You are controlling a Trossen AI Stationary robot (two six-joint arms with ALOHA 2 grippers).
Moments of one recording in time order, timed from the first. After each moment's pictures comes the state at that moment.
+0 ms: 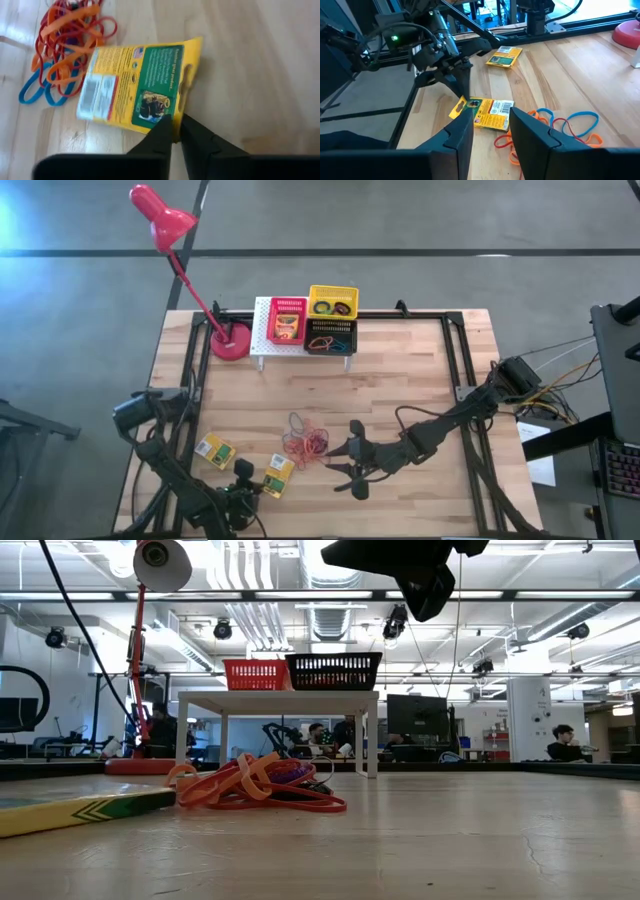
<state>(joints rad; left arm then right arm) -1.05 1.93 1.02 -0.54 -0.73 -0.71 0.52 1.71 0.95 0.42 0.45 0.39</state>
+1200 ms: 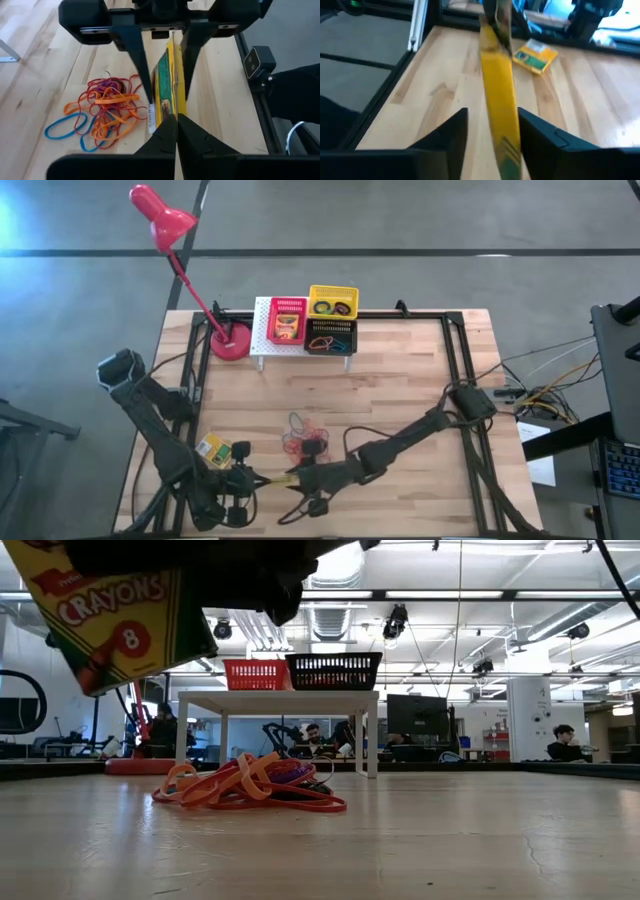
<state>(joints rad) -0.93 1.52 1.07 -0.55 -0.70 -0.71 0.46 2.16 1.50 0.19 0.34 0.11</state>
